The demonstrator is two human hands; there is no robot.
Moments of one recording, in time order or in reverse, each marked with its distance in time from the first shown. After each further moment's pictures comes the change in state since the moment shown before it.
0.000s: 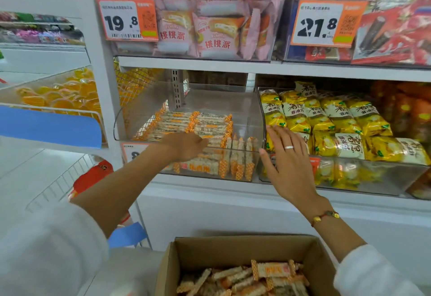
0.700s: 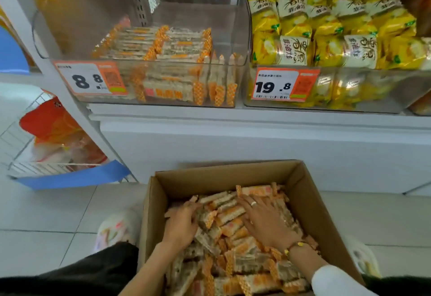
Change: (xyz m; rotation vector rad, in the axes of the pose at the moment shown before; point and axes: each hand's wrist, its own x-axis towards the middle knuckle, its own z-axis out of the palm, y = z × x) left_hand -0.102 -0.023 0.347 -0.391 -0.105 -0.067; right_hand -0.259 0.024 0.099 0.084 -0.951 -0.046
